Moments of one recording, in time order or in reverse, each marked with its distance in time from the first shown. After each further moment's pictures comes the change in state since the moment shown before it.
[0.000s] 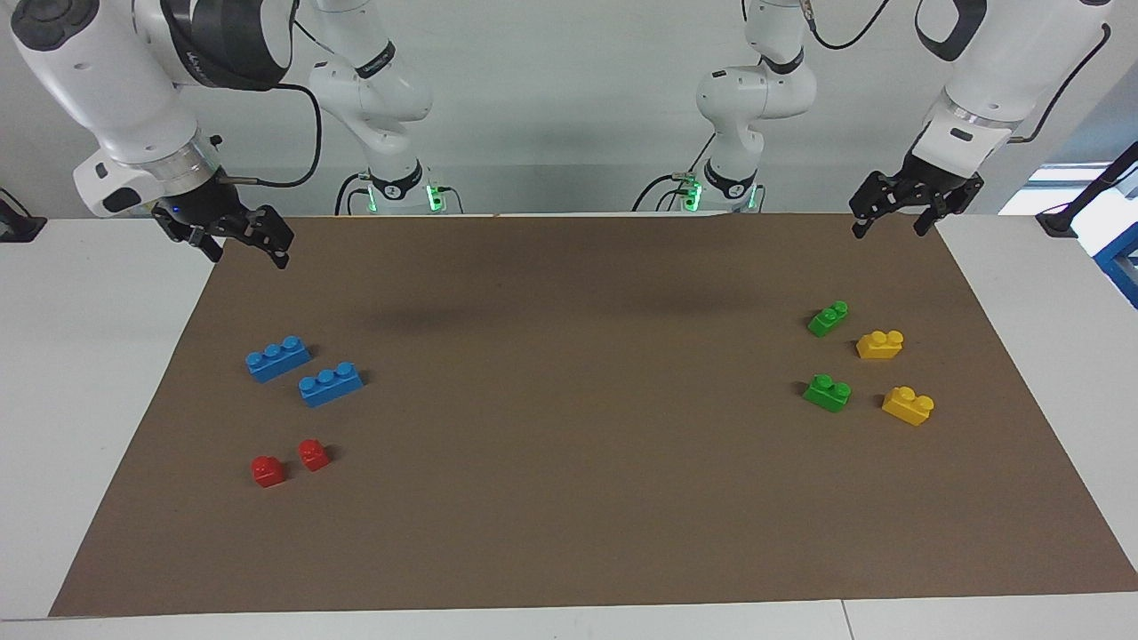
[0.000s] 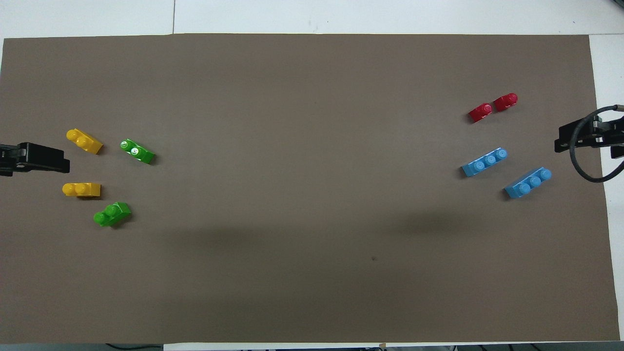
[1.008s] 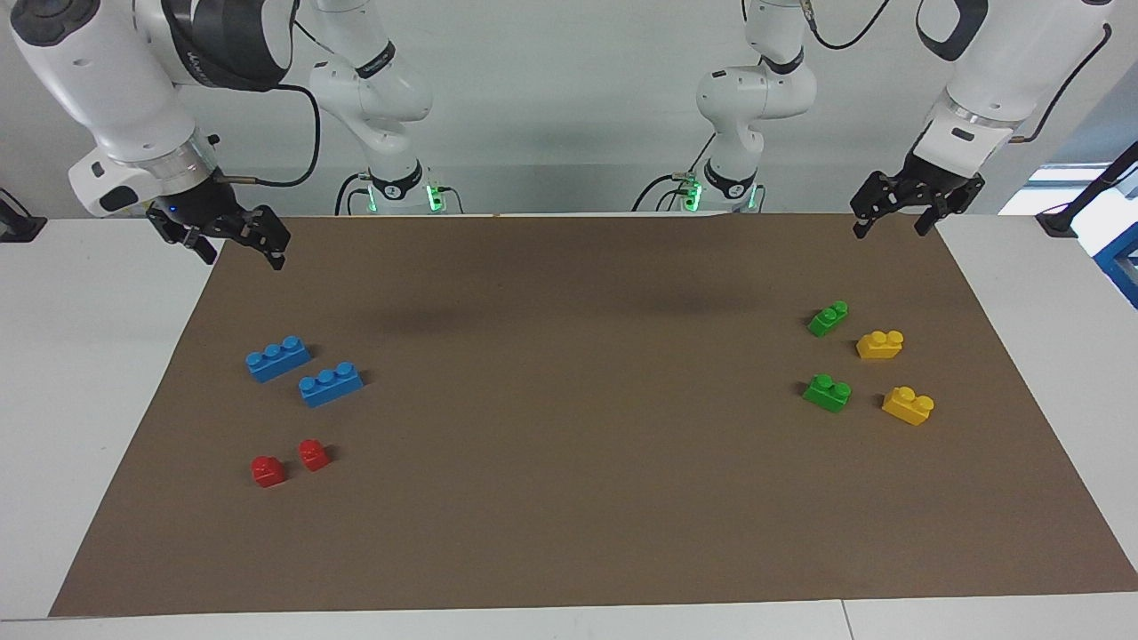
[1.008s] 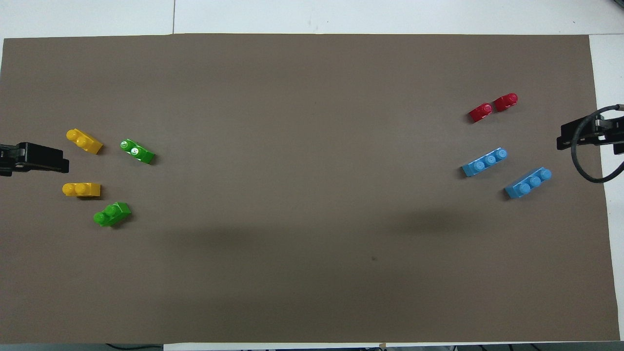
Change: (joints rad) left arm 0.000 0.000 0.002 0.000 0.000 0.000 0.000; right arm 0.000 0.000 0.000 0.001 -0.006 0.022 -0.026
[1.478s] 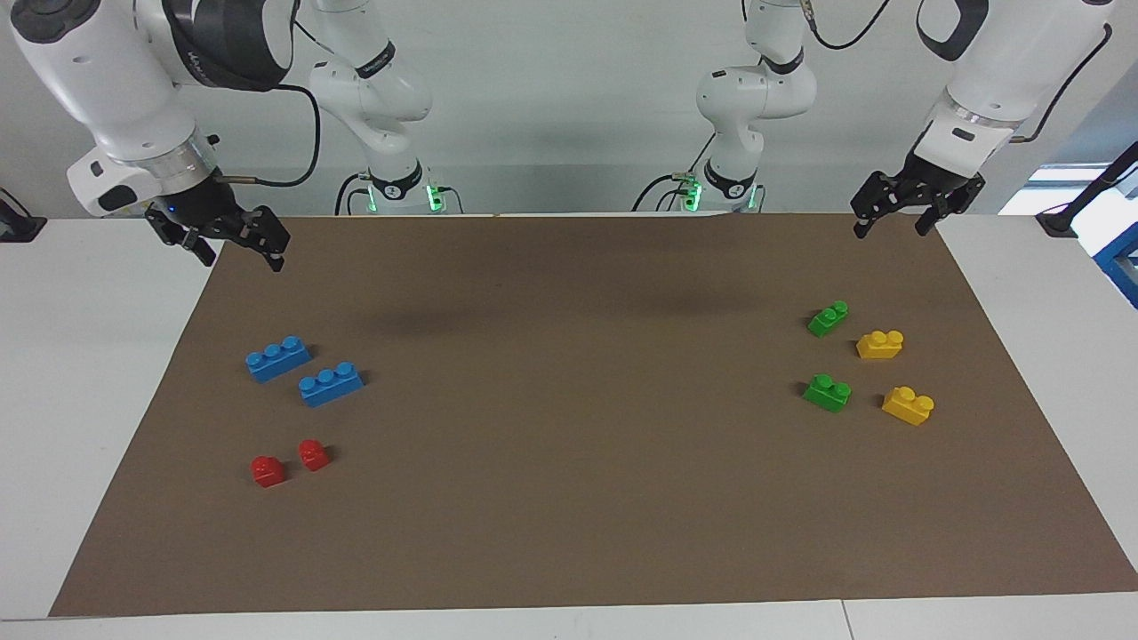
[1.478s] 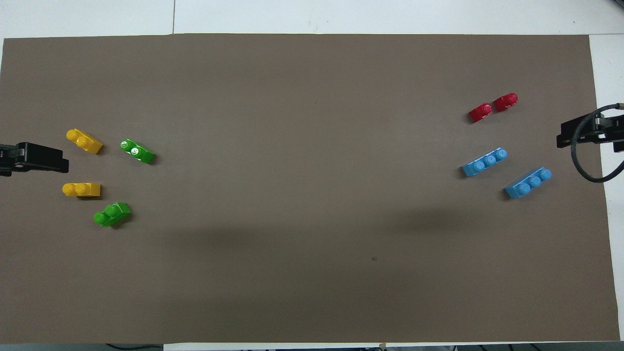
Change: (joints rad) left arm 0.000 0.000 0.000 0.000 0.000 0.000 0.000; right arm 0.000 0.000 0.001 0.000 0.000 0.006 -0.003
